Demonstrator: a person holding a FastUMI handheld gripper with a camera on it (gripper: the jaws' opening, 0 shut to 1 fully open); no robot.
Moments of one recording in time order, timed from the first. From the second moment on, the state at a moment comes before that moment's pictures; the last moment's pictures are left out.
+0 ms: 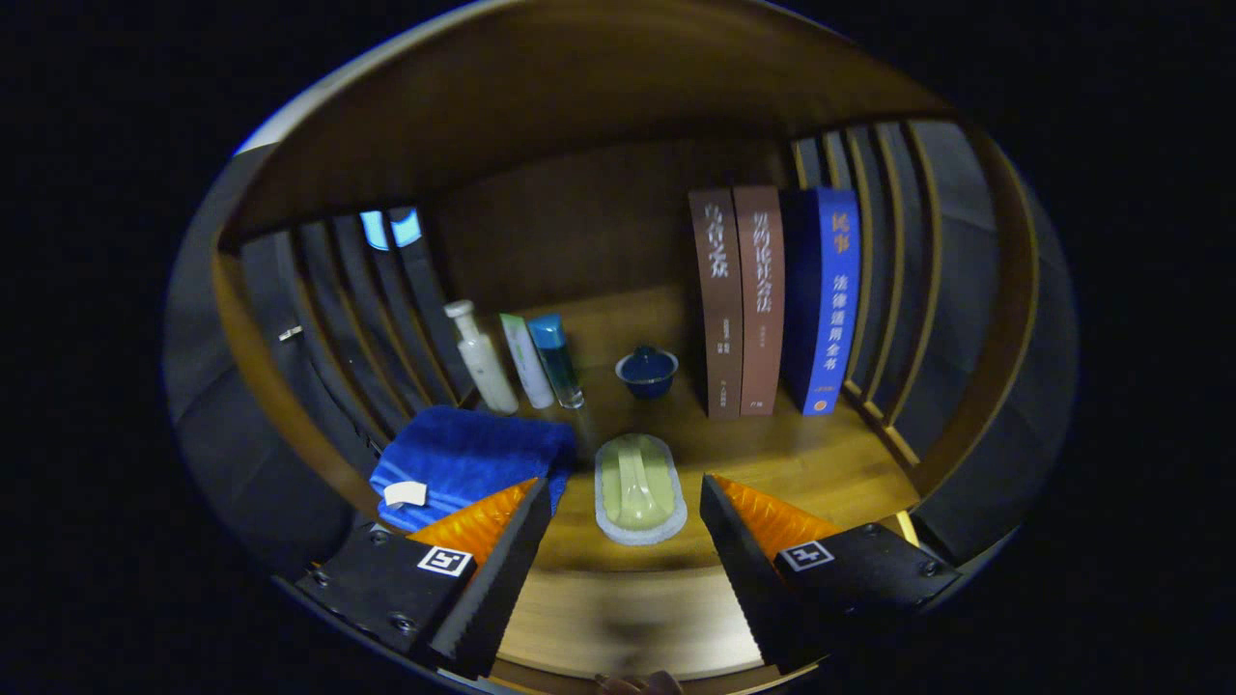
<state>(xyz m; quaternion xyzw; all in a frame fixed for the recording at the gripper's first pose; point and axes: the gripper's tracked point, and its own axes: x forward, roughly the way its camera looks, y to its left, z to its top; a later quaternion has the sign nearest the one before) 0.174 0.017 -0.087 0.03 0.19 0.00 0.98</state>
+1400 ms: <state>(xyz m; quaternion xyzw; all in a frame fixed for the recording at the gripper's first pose) -0.019 0.019 -0.272 0.04 0.10 -0.03 0.99</state>
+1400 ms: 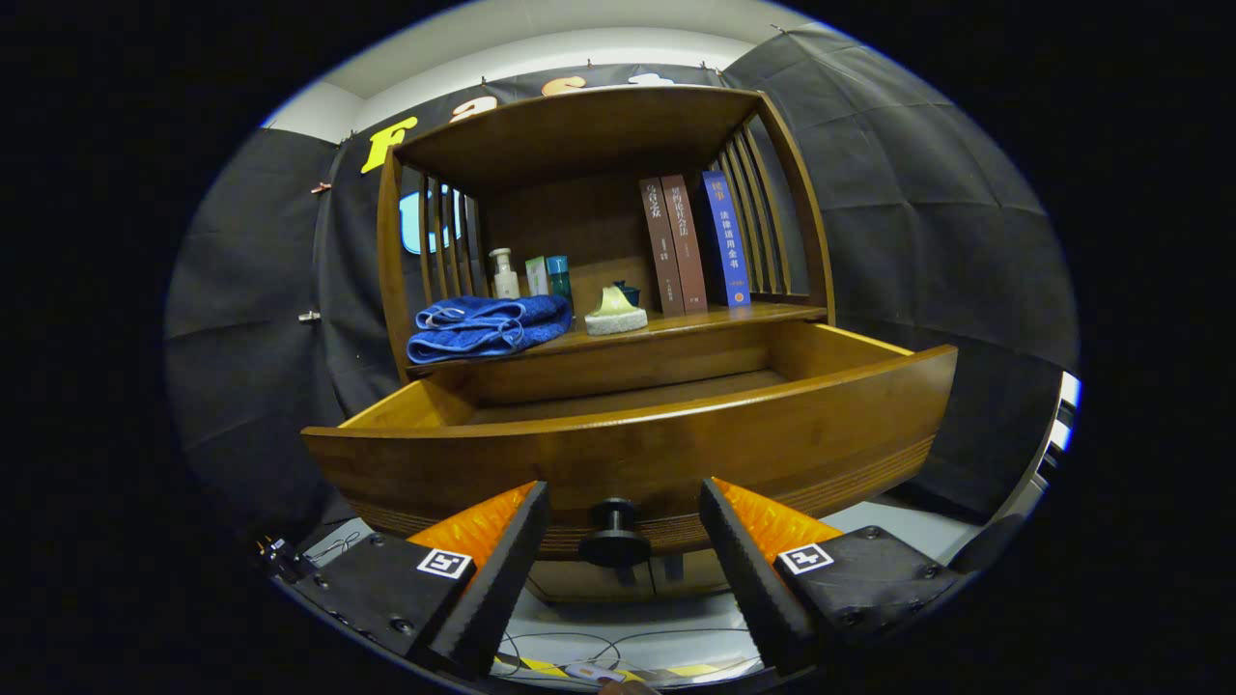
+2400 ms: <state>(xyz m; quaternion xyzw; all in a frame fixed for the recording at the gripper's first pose) 0.077 0.016 -0.274 0.03 0.11 -0.04 0.99</state>
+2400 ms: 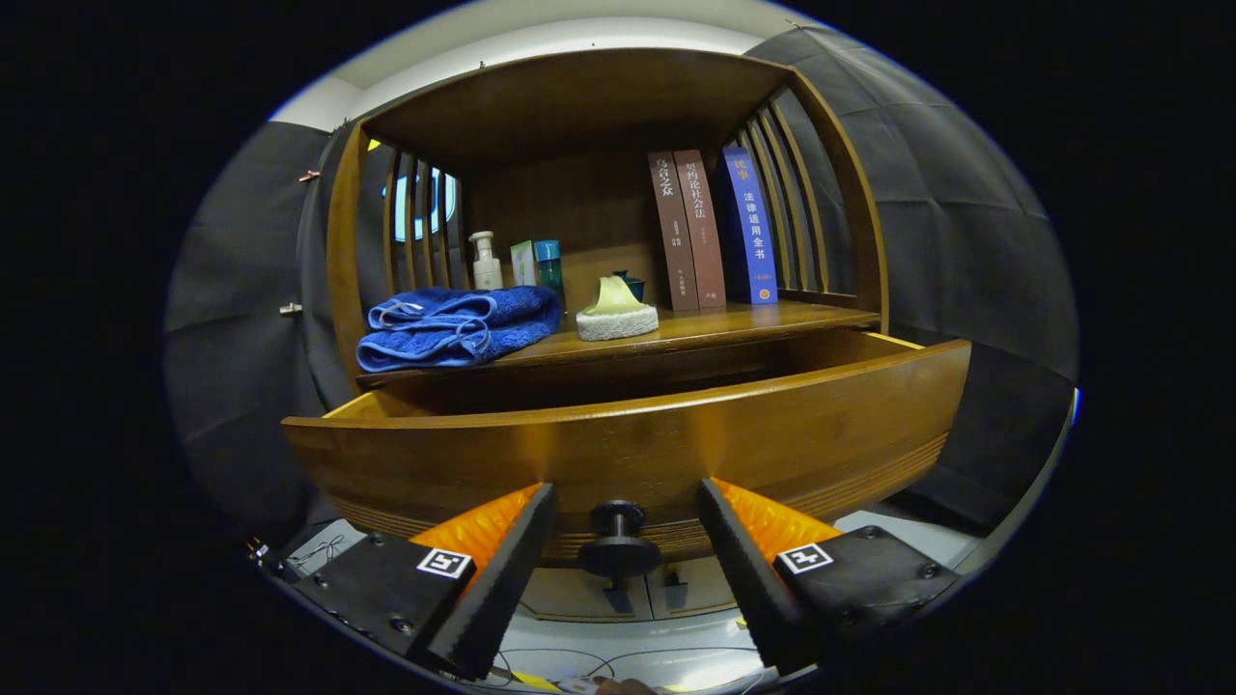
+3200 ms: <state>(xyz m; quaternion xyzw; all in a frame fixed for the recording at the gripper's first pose) 0.164 0.007 -0.280 0.03 0.12 -0.03 0.99</state>
